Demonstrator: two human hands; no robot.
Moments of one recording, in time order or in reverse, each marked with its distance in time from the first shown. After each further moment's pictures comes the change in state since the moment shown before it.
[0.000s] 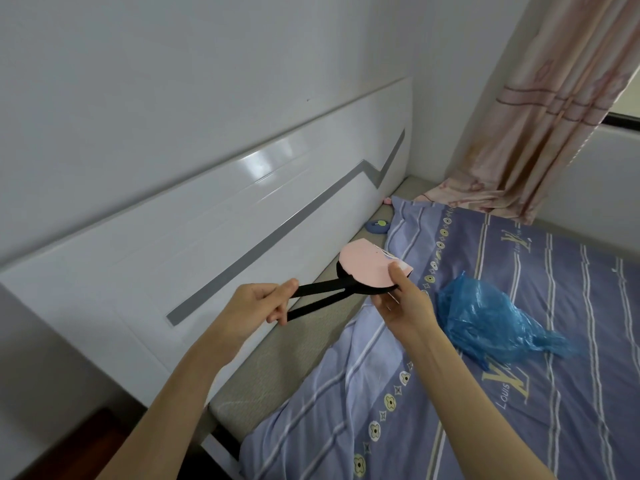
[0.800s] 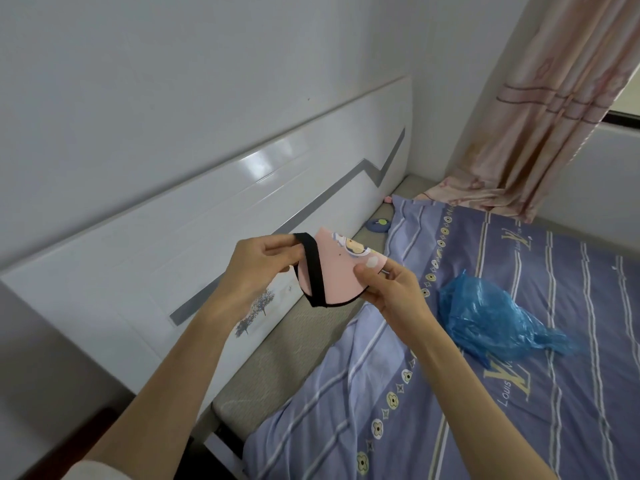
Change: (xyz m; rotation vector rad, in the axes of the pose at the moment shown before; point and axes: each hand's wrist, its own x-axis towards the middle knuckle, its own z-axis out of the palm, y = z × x) left_hand 0.029 0.034 -0.010 -0.117 0.150 0.133; right_hand -0.020 -0.001 0.019 -0.396 -0.446 -0.261
